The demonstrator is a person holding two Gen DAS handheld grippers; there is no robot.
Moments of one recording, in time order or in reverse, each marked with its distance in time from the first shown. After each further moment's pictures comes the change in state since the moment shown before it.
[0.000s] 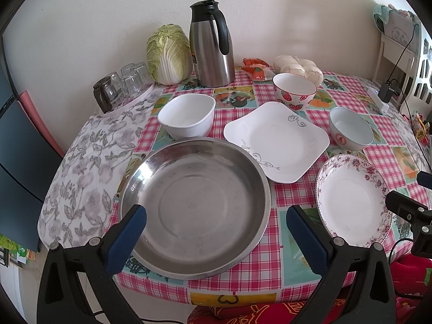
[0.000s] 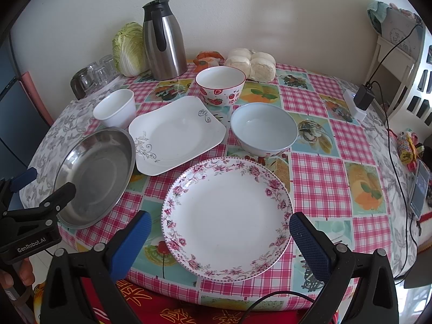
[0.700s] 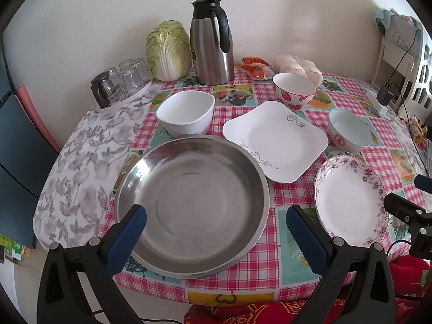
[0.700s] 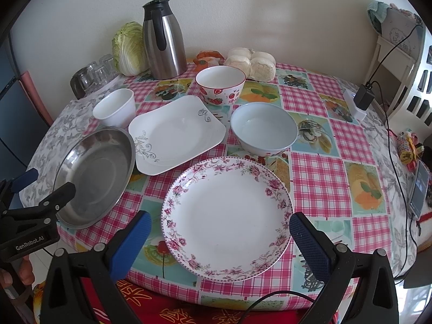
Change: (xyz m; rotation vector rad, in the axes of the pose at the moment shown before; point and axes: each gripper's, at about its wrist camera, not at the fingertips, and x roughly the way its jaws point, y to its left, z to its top) left arm 0.003 0.003 -0.003 -0.021 0.010 -0.024; right arm 0.000 -0.001 0.000 0.000 -0.001 0.001
